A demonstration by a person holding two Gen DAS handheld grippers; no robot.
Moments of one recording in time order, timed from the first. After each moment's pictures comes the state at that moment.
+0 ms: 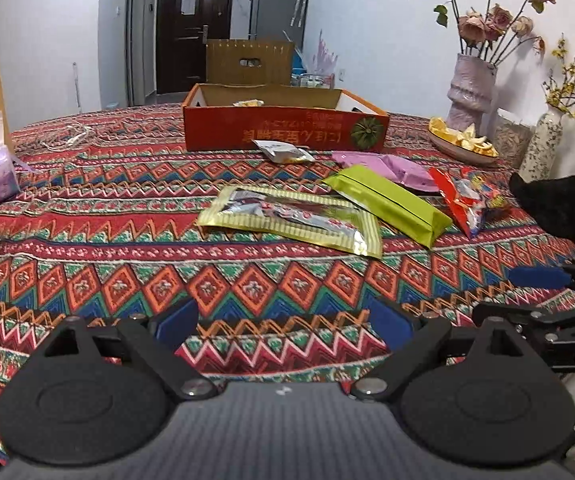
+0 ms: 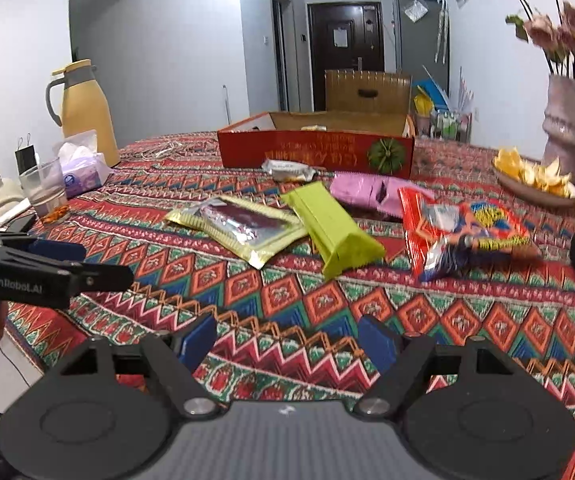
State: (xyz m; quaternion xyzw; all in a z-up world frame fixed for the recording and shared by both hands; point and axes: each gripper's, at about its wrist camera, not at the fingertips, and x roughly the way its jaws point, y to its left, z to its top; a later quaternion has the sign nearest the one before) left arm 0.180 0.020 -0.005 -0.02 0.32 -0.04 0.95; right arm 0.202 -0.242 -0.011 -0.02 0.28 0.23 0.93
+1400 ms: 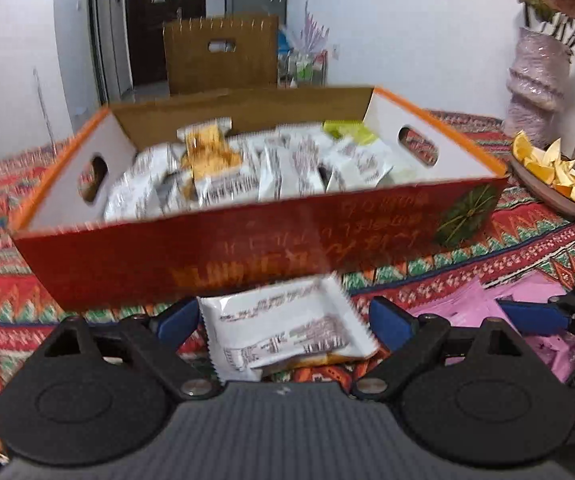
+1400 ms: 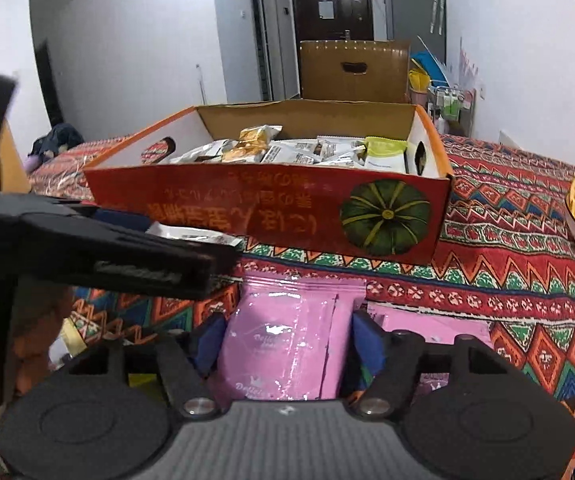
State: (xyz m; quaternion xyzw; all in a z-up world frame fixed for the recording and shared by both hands) left arm 0.505 -0.009 -0.037 0.01 0.37 -0.06 0.93; right arm 0.481 -0.188 -0.024 -0.02 0.32 0.22 0.92
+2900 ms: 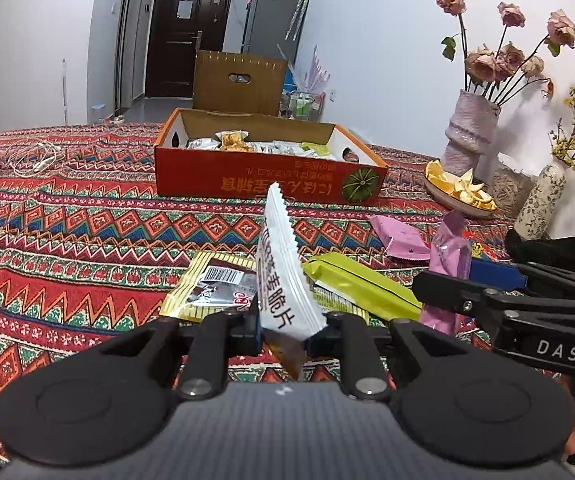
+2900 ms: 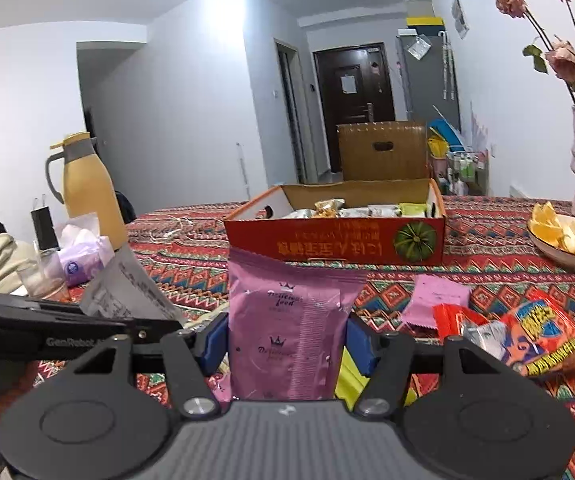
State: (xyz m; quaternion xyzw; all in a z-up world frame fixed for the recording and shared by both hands) left arm 0.255 0.017 0.024 -0.06 0.30 -0.07 0.95; right arm 0.287 -0.216 0.029 0.04 0.21 0.26 0.94
